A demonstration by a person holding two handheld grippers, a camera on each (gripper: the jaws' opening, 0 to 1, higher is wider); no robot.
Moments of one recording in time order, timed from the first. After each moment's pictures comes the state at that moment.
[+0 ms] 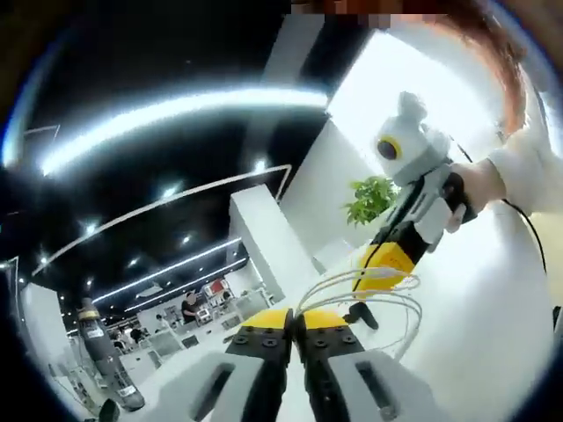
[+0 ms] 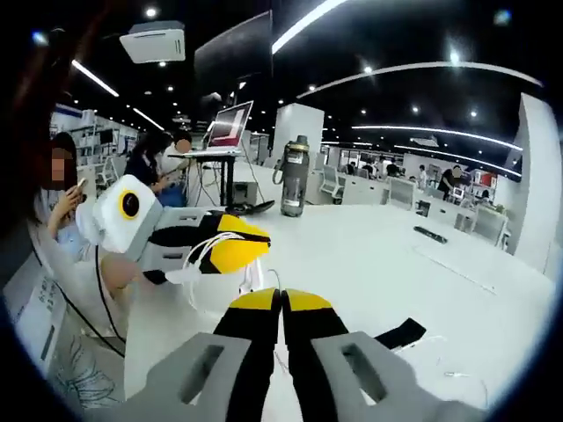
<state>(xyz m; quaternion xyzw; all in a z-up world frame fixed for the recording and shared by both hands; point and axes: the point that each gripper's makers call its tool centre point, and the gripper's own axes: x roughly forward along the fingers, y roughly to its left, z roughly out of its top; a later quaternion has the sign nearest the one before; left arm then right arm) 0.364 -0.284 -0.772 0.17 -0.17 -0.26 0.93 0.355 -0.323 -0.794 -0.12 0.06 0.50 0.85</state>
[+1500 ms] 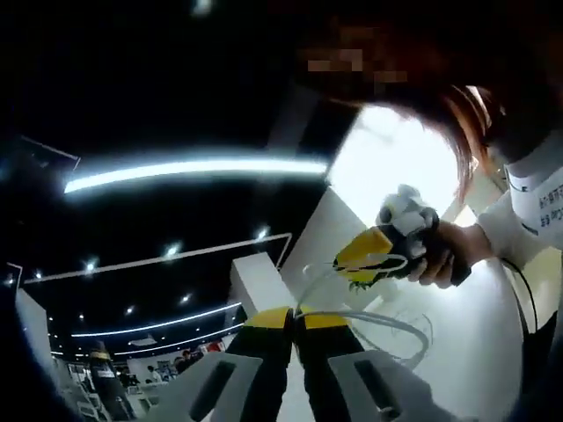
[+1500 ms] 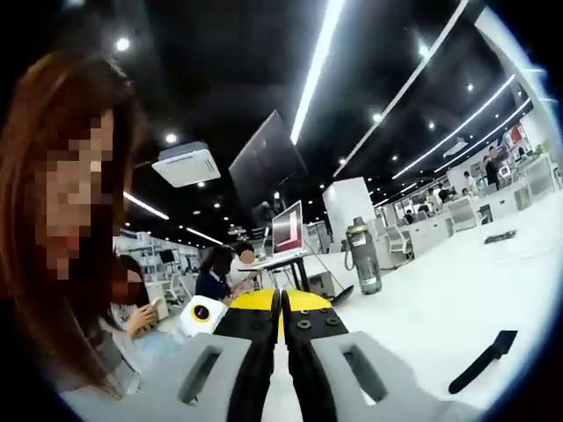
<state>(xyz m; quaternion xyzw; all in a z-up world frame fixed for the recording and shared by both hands) 0.307 -0.263 -0.725 0.15 -0.32 -0.30 0.89 0.302 -0.299 -0.711 0.15 -0.03 0.62 0.77</state>
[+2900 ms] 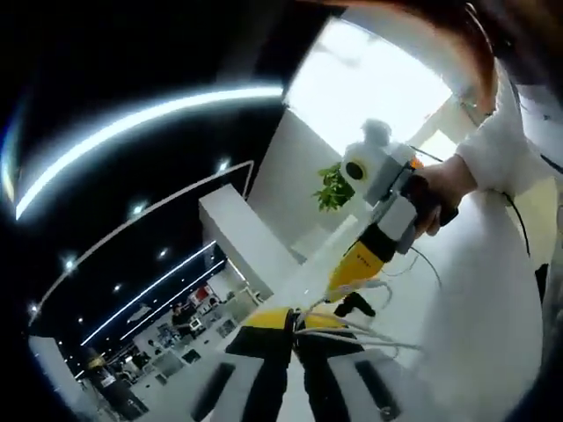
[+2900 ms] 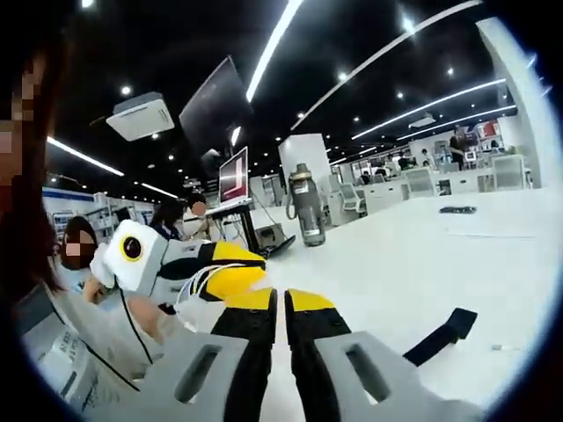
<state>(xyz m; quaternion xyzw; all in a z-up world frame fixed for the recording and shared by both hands) 0.357 -0.289 -0.760 0.29 -0.14 -0.31 0.90 0.363 -0.321 -0.772 0.05 0.06 0.54 0.84</state>
